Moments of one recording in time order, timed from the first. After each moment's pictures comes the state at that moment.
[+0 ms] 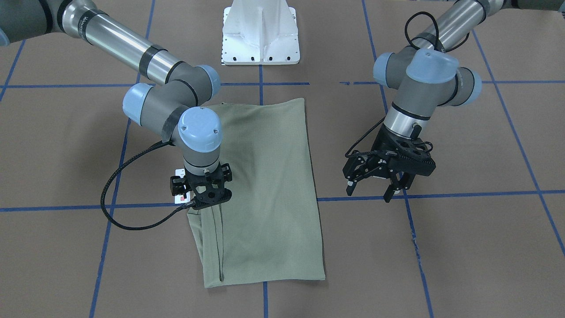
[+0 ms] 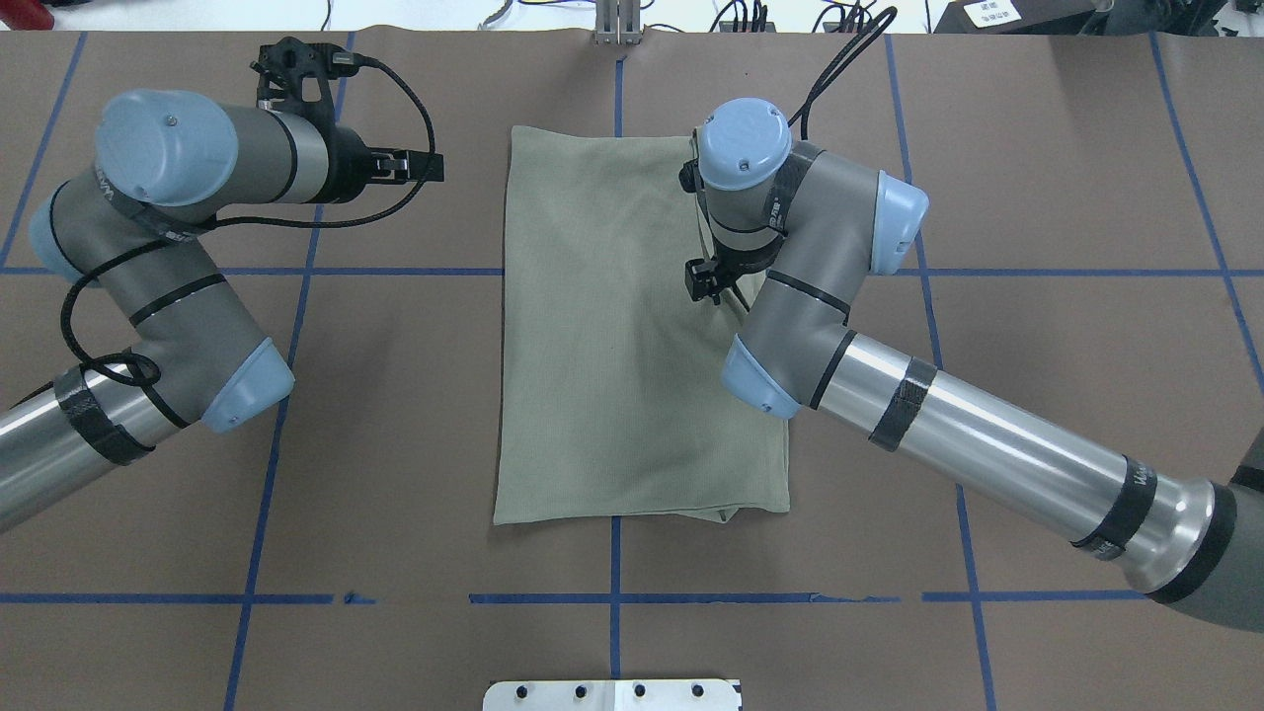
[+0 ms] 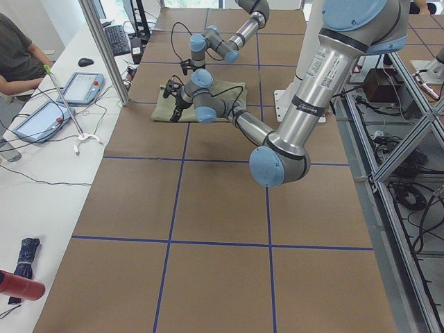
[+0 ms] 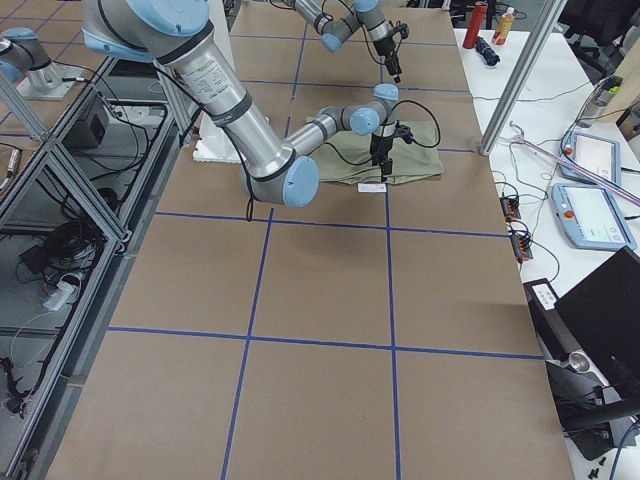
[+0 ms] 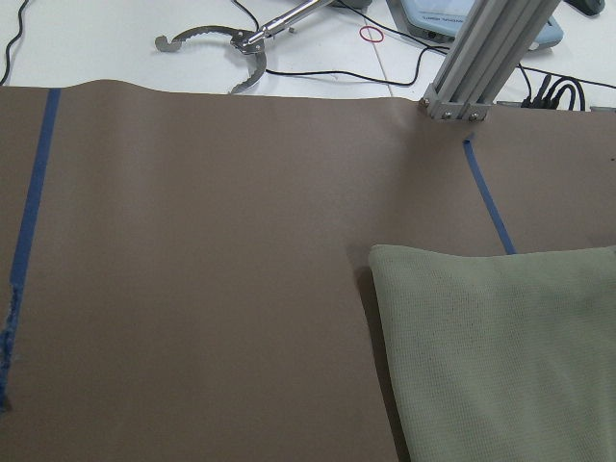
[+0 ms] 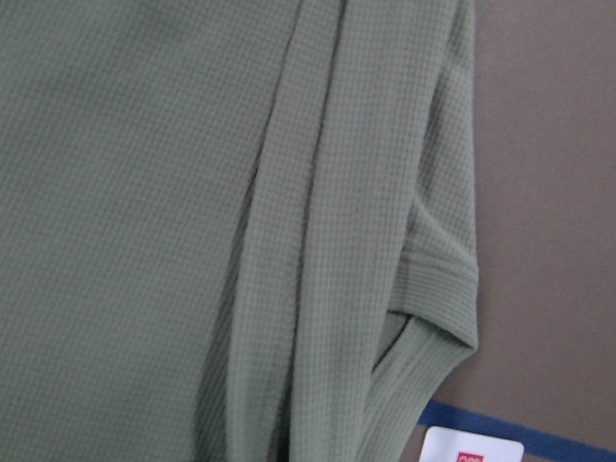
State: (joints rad) left arm -0.80 -2.07 -1.56 -2.25 -1.73 -1.04; right arm 0.68 -0.76 1.25 -1.55 1.88 0.67
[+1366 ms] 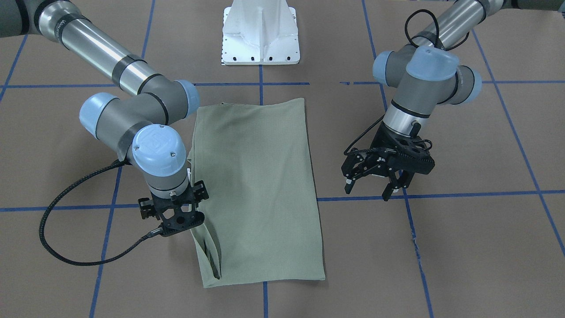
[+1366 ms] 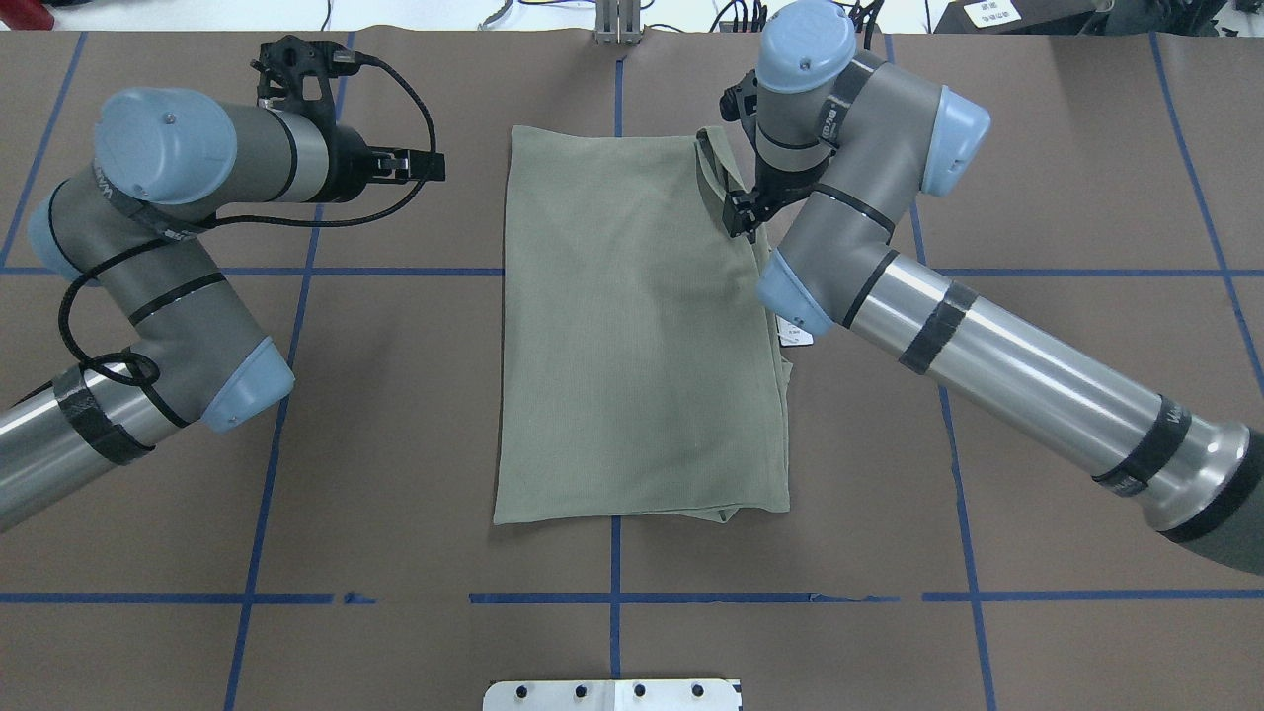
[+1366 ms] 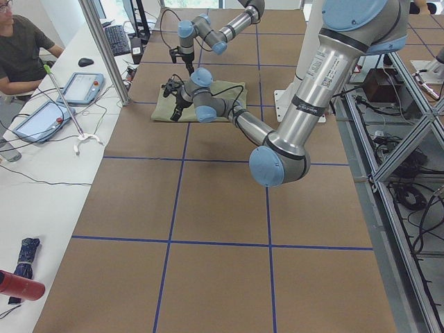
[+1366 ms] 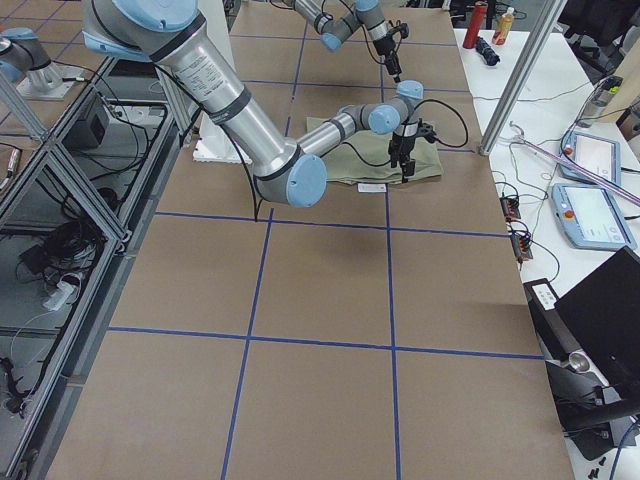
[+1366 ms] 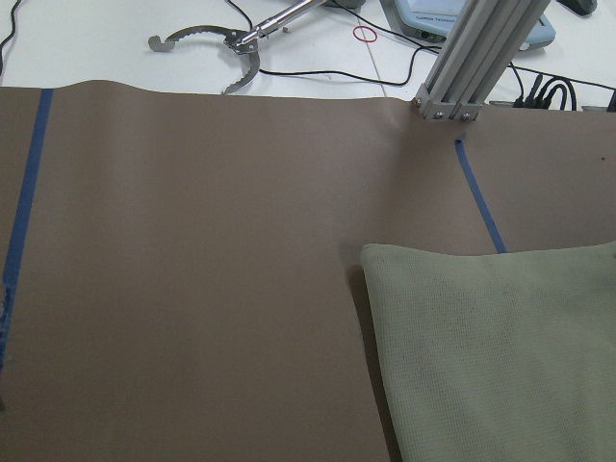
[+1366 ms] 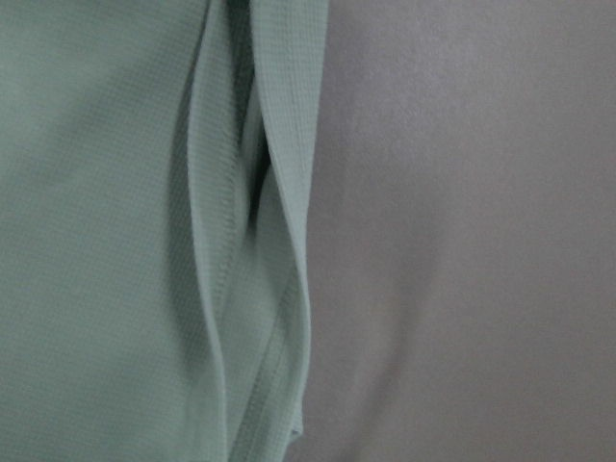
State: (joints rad) left arm -0.80 -2.07 -1.56 -2.25 -1.73 -1.04; right arm 0.79 -0.70 1.18 -1.55 1.94 0.55
